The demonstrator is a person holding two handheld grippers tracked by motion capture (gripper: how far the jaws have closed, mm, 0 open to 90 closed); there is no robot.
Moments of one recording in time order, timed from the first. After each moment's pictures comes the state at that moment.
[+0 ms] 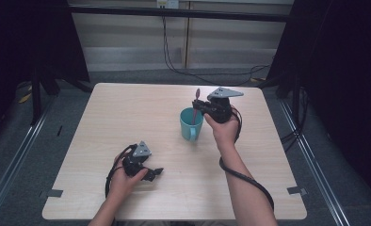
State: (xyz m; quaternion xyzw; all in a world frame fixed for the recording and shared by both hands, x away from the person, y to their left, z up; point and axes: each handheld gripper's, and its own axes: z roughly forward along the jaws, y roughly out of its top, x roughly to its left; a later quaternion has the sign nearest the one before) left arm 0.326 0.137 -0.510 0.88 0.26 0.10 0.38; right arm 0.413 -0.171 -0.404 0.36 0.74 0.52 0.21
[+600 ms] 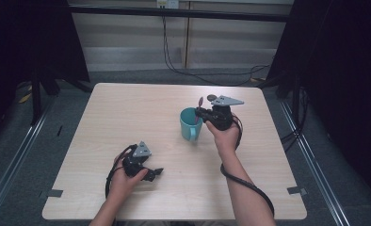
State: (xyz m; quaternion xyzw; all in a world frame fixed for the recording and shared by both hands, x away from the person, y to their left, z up) left arm 0.325 0.137 -0.510 0.88 0.26 0.10 0.38; right arm 0.407 -0.179 -0.431 0.38 0.74 0.51 0.21
